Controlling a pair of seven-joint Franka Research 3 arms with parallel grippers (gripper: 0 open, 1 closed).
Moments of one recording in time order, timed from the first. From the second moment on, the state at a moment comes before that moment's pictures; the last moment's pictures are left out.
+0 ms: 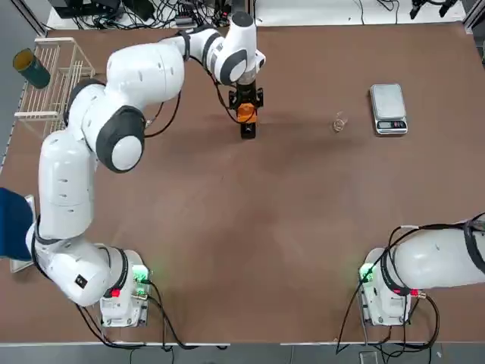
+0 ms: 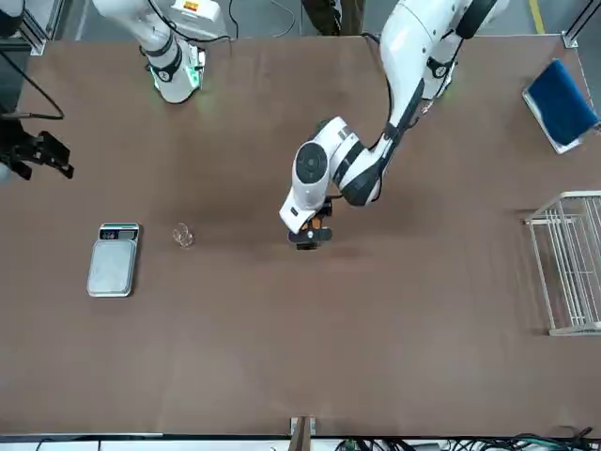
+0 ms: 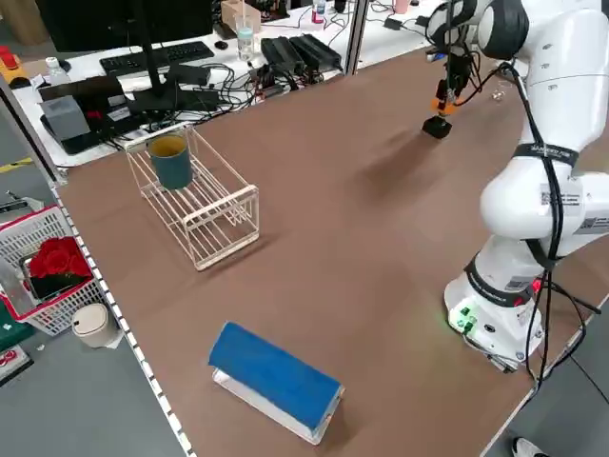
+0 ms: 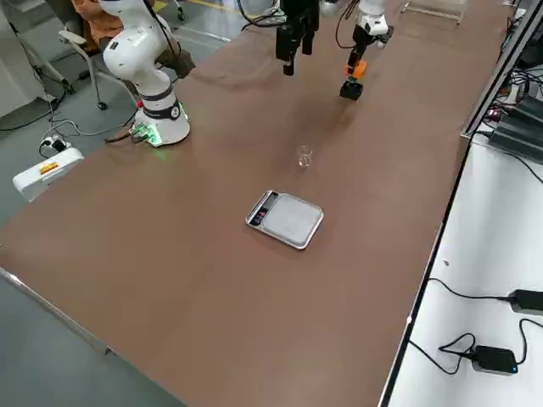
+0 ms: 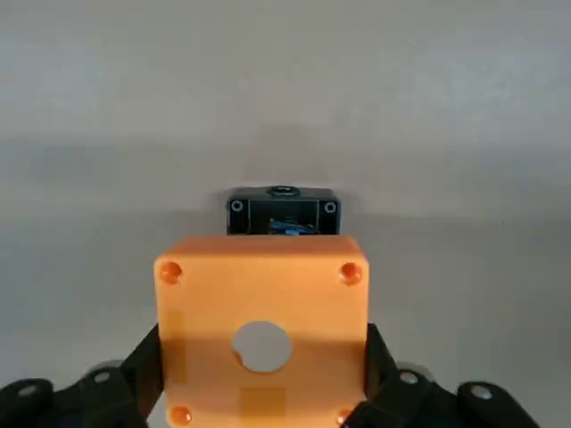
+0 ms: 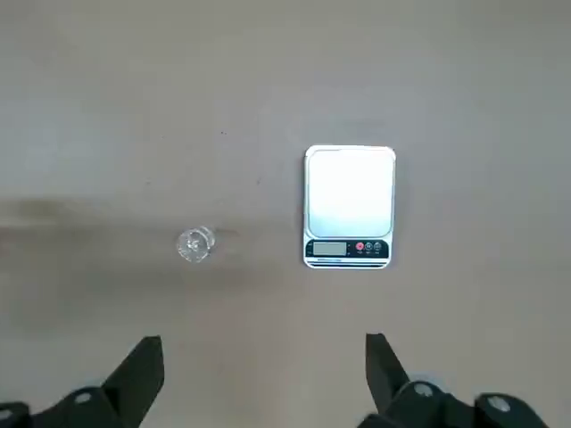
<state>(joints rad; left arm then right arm) -0.60 0.73 -0.24 -1.41 0.08 2.07 -0.86 0.20 -0.05 -0.24 -1.66 -0.02 1.63 -0.07</state>
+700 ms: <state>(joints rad) -0.61 0.75 -0.23 -1.39 0.09 2.08 -0.89 0.14 -0.01 -0.04 -1.89 0.00 1.94 0.17</state>
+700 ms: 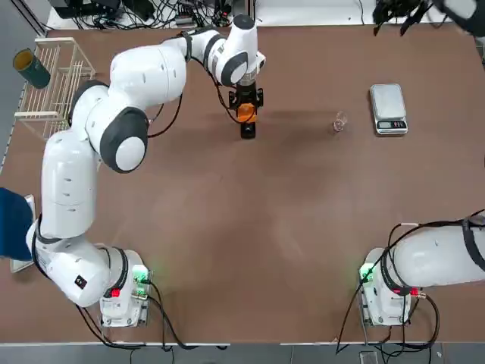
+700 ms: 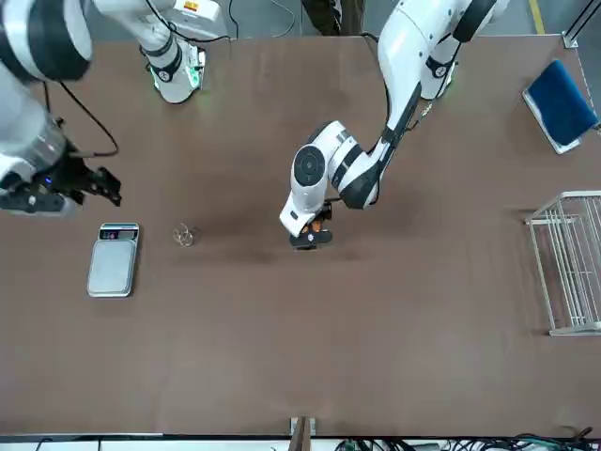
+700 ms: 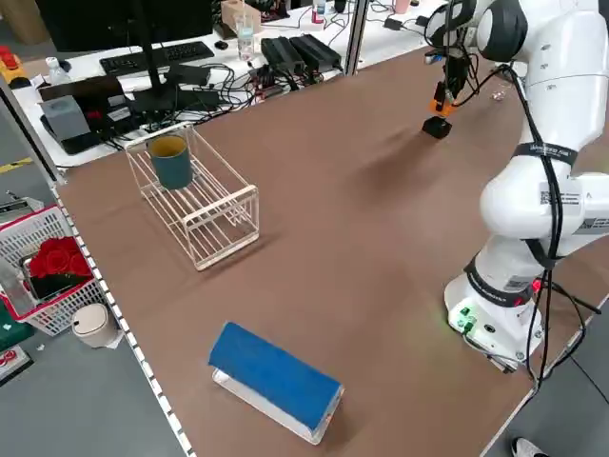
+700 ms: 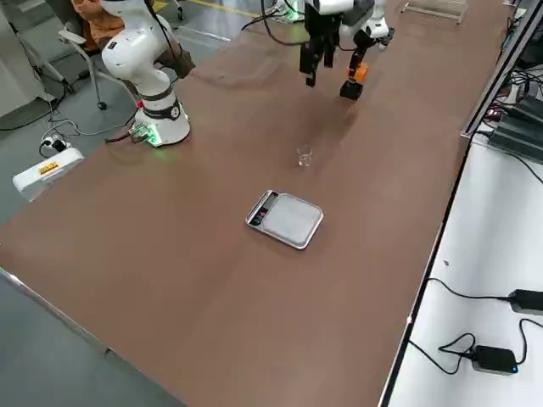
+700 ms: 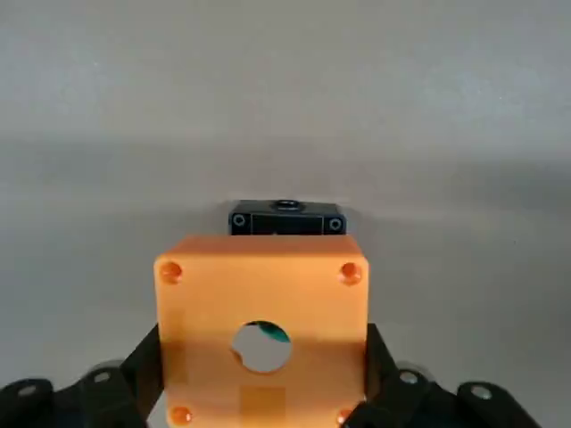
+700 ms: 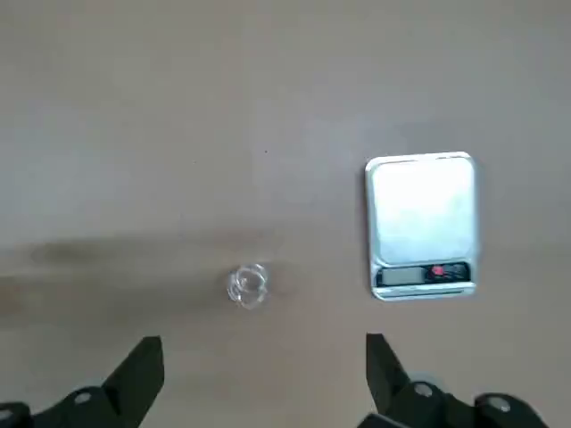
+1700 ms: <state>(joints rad) -0.63 0.78 -0.21 -1.38 0.09 2.11 -0.90 0.16 0.26 0.05 -2.22 0.00 2.53 0.33</state>
